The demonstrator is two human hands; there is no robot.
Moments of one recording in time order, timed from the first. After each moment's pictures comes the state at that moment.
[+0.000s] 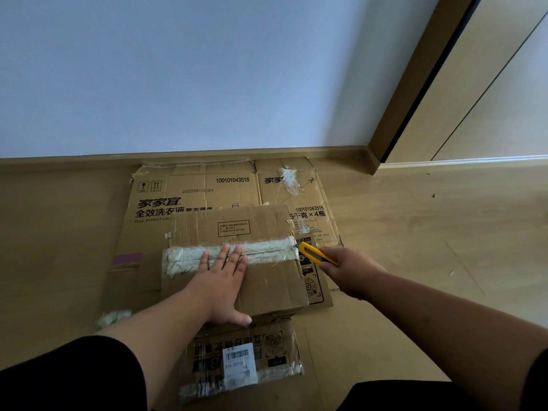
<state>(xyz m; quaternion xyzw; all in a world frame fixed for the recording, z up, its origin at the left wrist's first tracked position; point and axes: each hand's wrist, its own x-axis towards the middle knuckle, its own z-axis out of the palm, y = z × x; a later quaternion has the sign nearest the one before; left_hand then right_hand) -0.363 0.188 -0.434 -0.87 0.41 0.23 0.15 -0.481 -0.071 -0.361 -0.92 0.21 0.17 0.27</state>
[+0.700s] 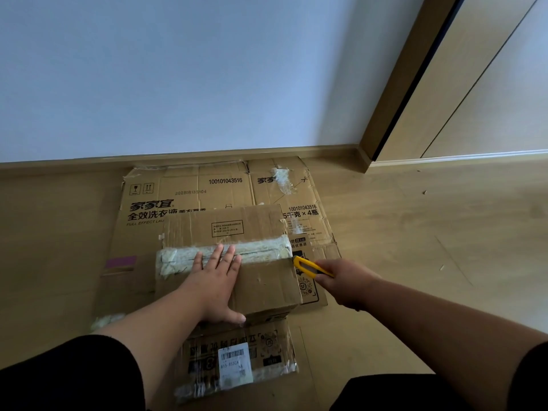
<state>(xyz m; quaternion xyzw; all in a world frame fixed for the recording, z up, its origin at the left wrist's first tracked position) -0.363 0.186 -0.432 -0.87 0.41 0.22 0.14 -0.499 -0.066 -0.362 -0.91 0.22 0.22 0.28</state>
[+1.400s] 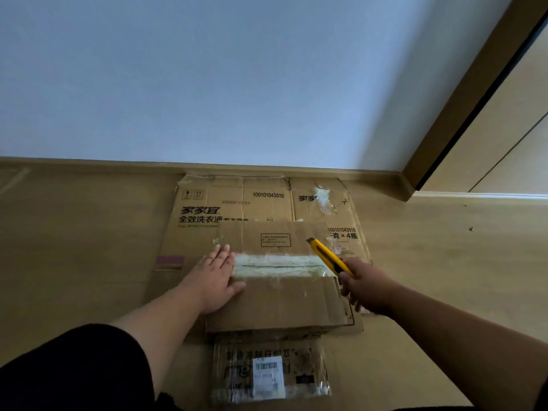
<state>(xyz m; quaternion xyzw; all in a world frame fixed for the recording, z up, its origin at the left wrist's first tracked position) -0.324 0.271 -0.410 -0.93 0.29 0.22 0.02 -0.451 -0.029 -0.346 -0.90 0.22 0.17 0.35</state>
